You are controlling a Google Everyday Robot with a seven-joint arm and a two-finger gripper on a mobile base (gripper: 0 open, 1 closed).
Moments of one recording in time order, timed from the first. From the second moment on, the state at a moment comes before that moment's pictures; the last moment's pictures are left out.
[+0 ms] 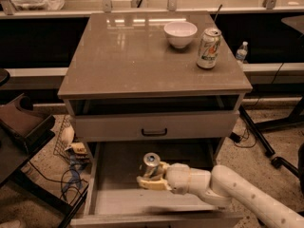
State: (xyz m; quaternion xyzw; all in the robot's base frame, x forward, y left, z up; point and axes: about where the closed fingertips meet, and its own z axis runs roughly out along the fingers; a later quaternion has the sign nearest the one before) arm 0.457 0.017 0.585 -0.40 0.58 0.49 0.52
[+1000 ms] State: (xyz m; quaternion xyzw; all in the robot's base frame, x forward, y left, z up) arm 0.493 0.124 0.481 -0.47 0.52 0.52 0.48
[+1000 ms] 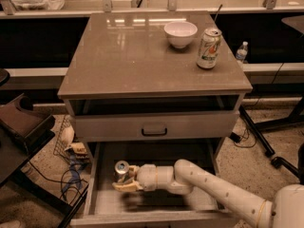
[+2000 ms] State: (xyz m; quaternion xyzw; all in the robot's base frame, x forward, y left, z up) arm 0.484 0.140 0.417 -0.49 0.54 0.51 0.46
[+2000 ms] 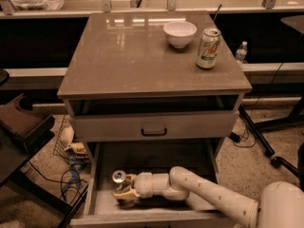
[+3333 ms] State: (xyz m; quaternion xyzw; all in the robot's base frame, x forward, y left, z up) arm 0.481 0.147 0.418 -0.49 0.53 0.51 0.46
